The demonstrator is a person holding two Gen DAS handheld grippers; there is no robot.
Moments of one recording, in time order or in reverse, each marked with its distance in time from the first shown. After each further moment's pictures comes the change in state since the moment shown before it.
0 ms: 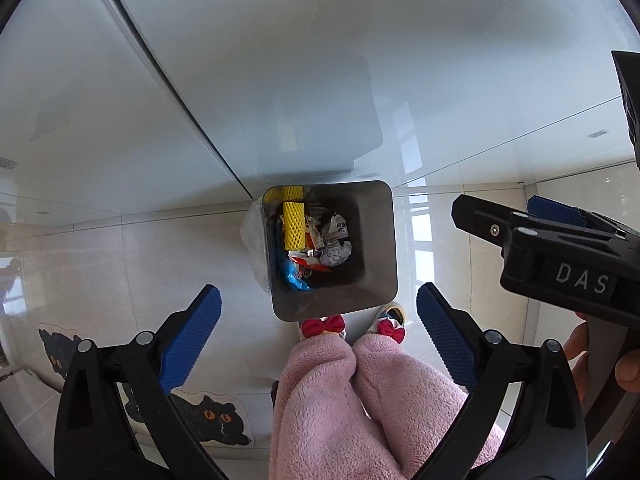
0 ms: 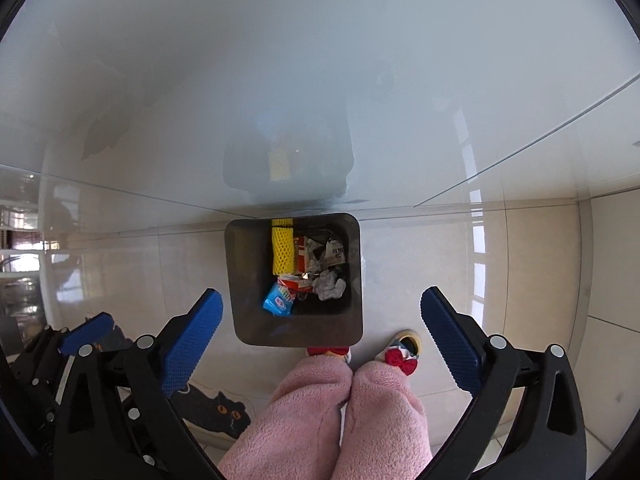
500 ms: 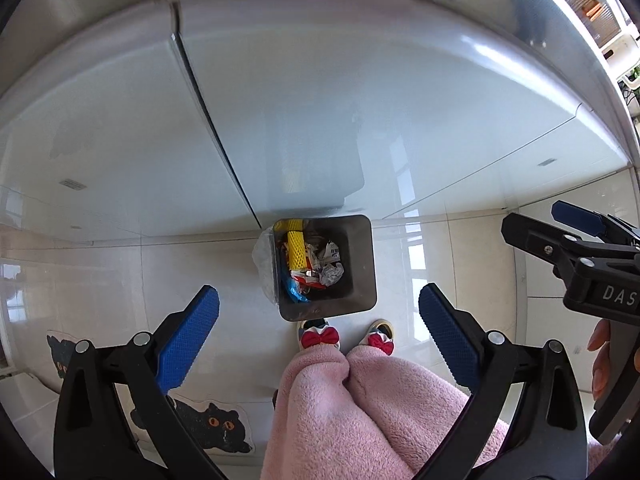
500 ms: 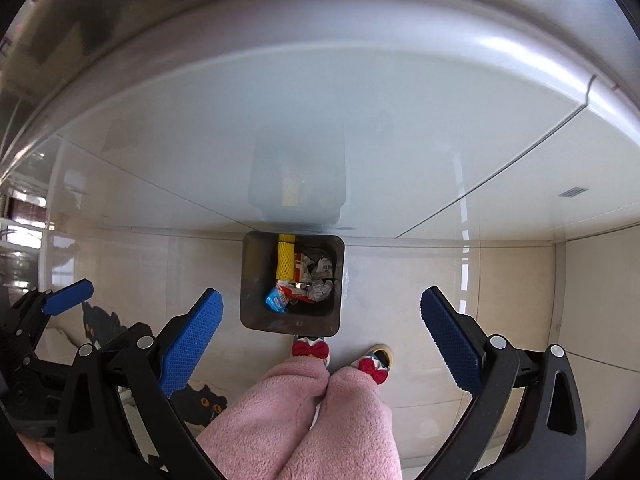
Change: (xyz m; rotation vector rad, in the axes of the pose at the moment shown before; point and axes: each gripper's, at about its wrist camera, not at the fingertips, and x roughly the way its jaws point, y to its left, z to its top) left arm -0.121 -0.015 -0.013 -0.005 -0.141 0.000; right arm -0.136 -0.002 -0.012 -0.099 -0.133 0.003
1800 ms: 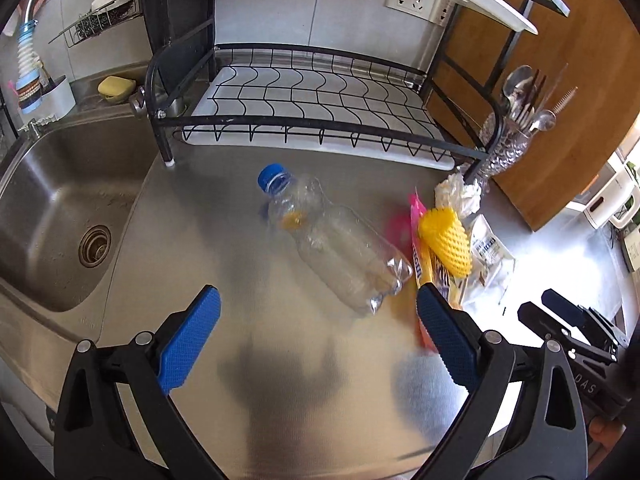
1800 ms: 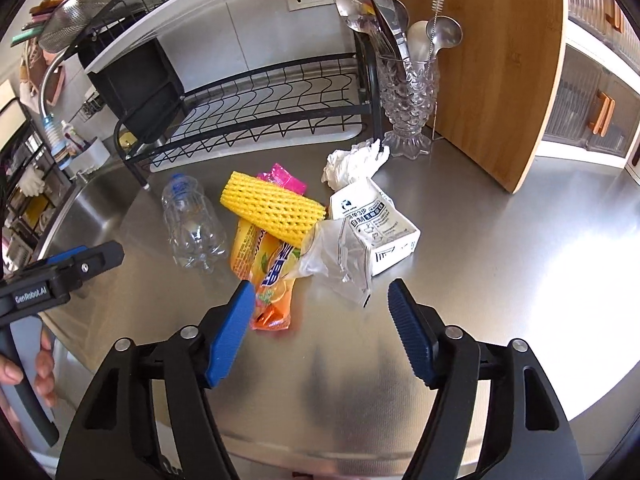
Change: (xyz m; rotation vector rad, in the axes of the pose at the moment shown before) left arm -0.145 -0.053 0.261 -0.072 -0.404 0.033; right arm -0.152 -0.074 0.185 -0.017 -0.435 0.075
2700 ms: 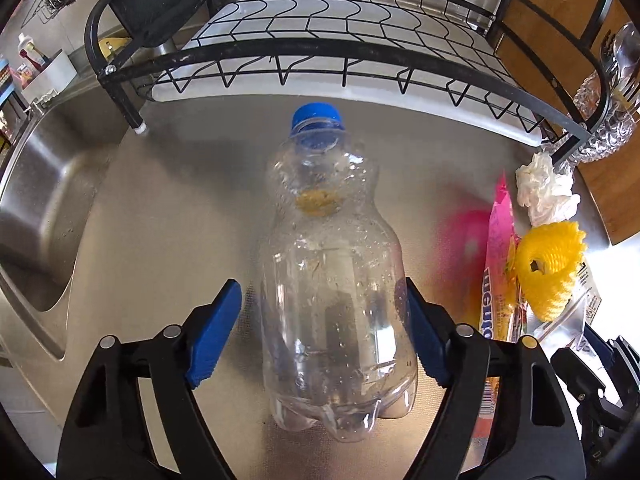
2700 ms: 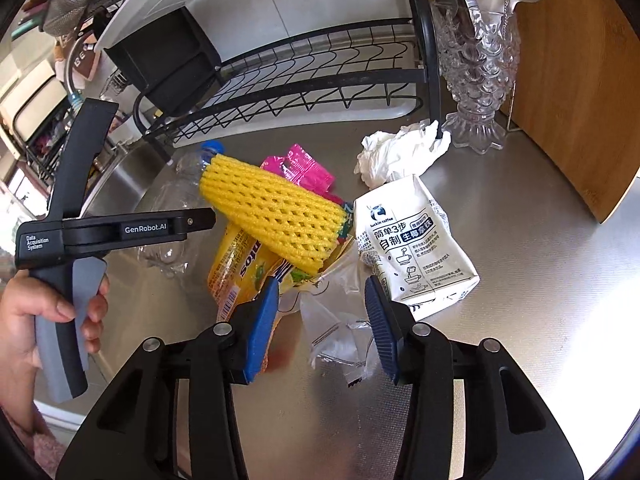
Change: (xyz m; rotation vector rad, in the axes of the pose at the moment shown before) left arm 0.104 -0.012 0.018 -0.045 0.186 0.167; right arm 0.065 -0.019 0.013 -0.102 0.089 0.229
